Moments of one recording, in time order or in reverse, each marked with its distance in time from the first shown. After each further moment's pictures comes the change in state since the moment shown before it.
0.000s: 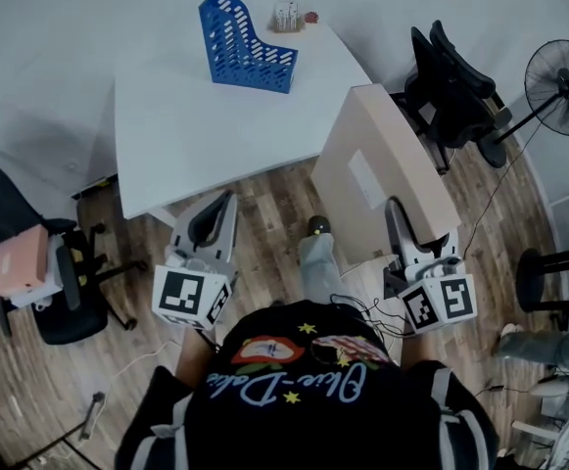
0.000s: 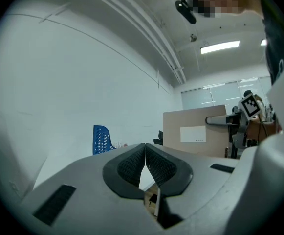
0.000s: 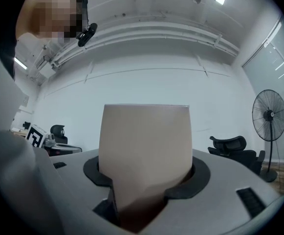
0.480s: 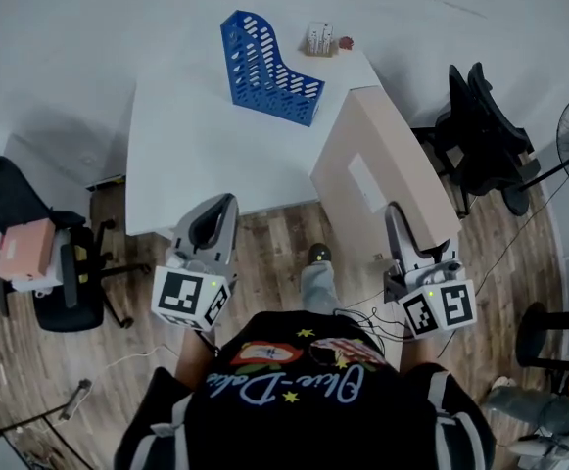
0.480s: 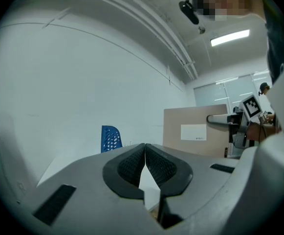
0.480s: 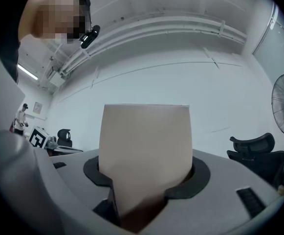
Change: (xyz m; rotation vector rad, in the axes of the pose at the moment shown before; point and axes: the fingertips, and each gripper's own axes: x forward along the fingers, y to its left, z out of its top) left arm 0.074 0.046 -0.001 -0.003 0.008 0.148; right arm 0.115 -0.040 -0.006 0.024 -0.036 0.171
